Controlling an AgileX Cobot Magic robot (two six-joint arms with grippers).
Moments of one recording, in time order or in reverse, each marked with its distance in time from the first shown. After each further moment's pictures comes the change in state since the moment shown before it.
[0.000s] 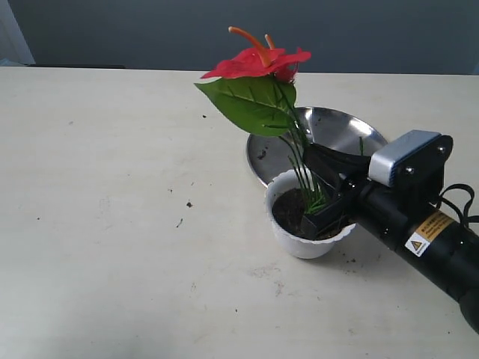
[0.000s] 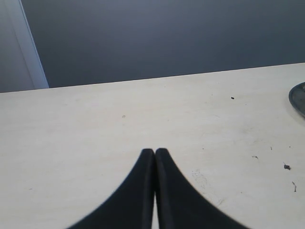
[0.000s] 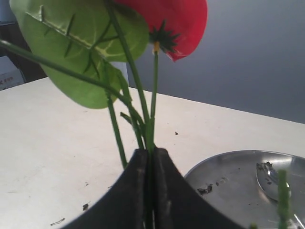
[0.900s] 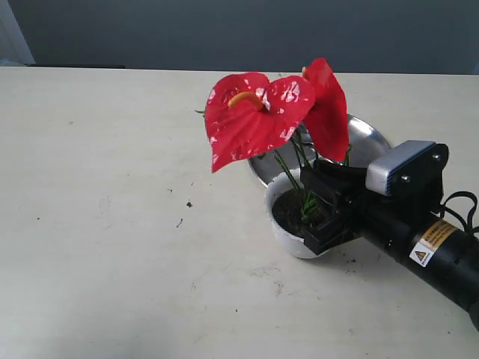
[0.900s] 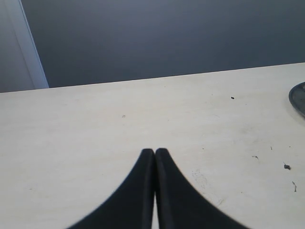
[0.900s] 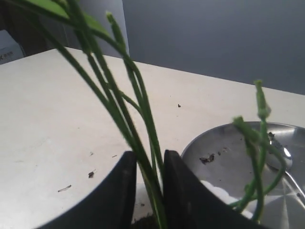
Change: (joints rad) left arm 0.000 0.000 0.000 0.000 0.000 0.000; right arm 0.000 -0.056 0.018 -0.004 0.080 0.010
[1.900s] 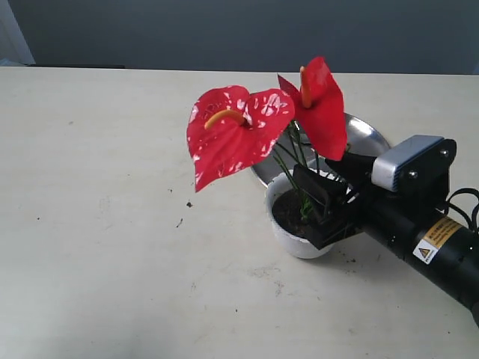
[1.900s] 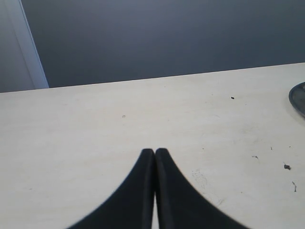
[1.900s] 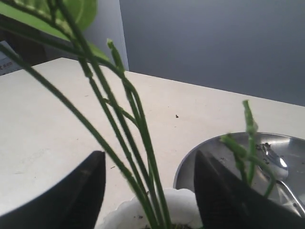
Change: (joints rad) left arm 0.000 0.000 0.000 0.000 0.000 0.000; right arm 0.000 -0.028 0.000 0.012 -0.001 0.003
